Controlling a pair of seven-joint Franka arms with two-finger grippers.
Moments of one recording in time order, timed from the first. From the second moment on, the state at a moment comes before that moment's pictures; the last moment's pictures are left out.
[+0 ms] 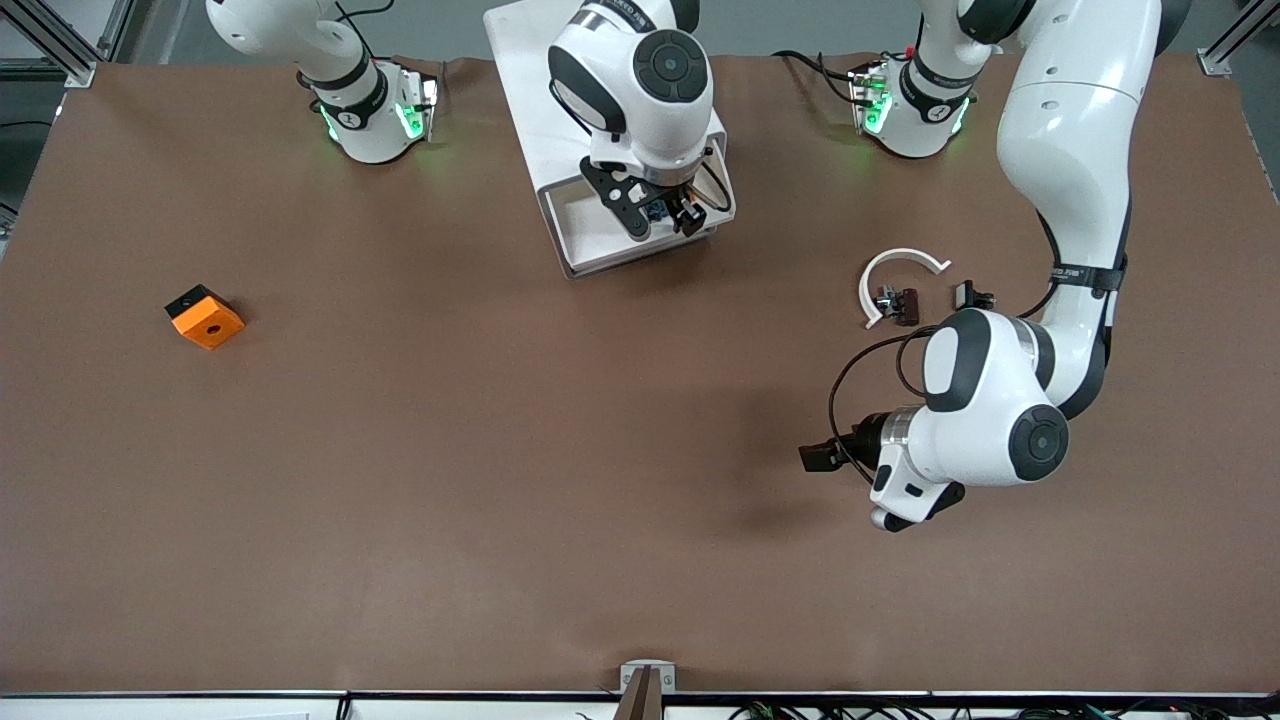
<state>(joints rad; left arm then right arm) -0.22 0.73 -0.08 -1.32 -0.32 1.91 -0.51 1.00 0.44 -0.05 -1.50 0.20 1.82 1.82</state>
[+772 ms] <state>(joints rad) -0.21 0.73 -0.08 -1.32 -0.32 1.91 -0.51 1.00 0.44 -0.05 -1.50 0.20 1.82 1.82</state>
